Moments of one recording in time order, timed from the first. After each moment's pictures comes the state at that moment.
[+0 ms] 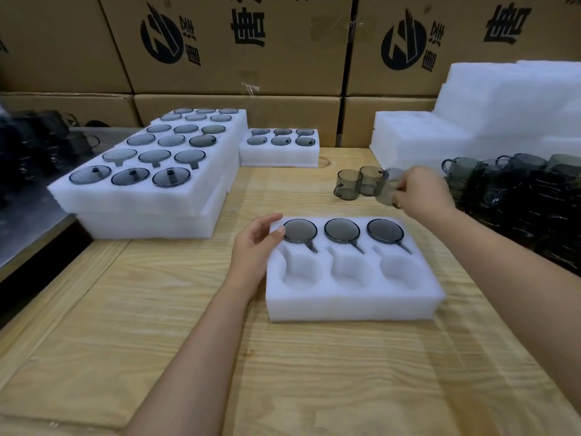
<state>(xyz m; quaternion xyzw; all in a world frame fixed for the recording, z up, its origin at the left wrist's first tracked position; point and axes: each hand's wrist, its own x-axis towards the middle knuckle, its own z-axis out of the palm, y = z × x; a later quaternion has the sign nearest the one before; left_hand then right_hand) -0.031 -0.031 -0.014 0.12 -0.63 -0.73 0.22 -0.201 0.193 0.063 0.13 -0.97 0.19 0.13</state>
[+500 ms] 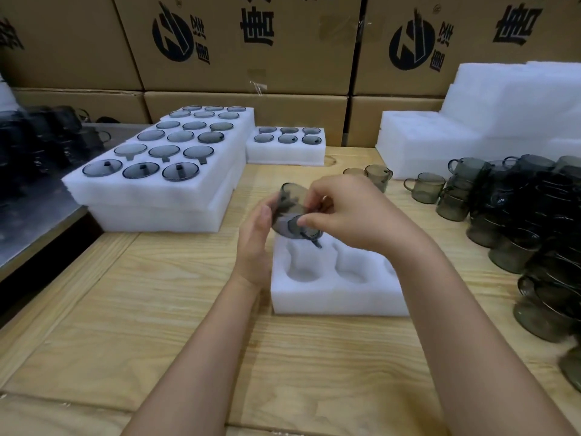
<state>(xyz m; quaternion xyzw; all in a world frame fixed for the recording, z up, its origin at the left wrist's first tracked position) -0.017 -0.016 0.009 -0.05 -0.62 -0.72 0.31 -0.056 0.127 0.111 0.41 -0.86 0.30 0.02</state>
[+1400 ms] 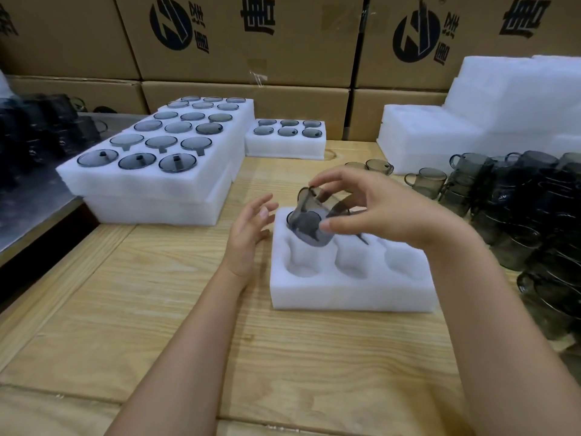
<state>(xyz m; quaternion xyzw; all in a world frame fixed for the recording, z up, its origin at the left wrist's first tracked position) -0.020 -0.039 -0.005 0.05 -0.65 -0.72 0.24 -0.077 0.159 0.104 0.40 -0.79 0.43 -0.16</state>
